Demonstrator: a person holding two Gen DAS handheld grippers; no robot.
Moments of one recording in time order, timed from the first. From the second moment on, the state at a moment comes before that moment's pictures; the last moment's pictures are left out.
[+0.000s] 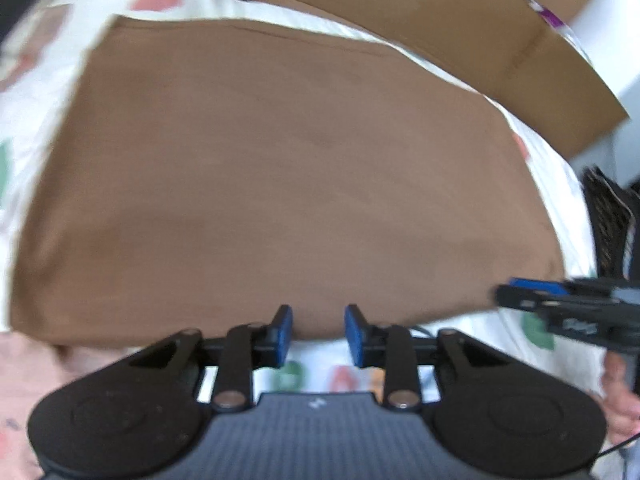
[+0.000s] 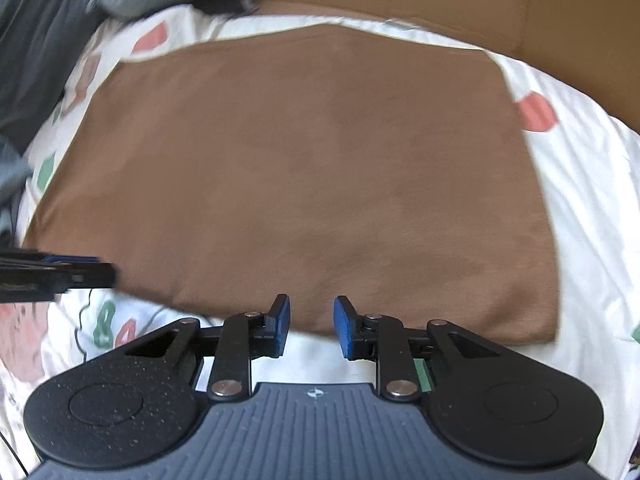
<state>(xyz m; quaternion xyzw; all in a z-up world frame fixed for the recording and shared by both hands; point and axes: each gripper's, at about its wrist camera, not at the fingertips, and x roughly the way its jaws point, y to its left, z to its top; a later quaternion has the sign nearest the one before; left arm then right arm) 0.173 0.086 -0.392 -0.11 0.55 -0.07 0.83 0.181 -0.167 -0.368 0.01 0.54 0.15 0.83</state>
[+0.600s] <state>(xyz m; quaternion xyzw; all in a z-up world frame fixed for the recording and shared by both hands) 0.142 0.210 -0.421 -0.28 0.54 0.07 0.79 0.177 -0.312 -0.395 0.22 0.57 0.04 0.79</state>
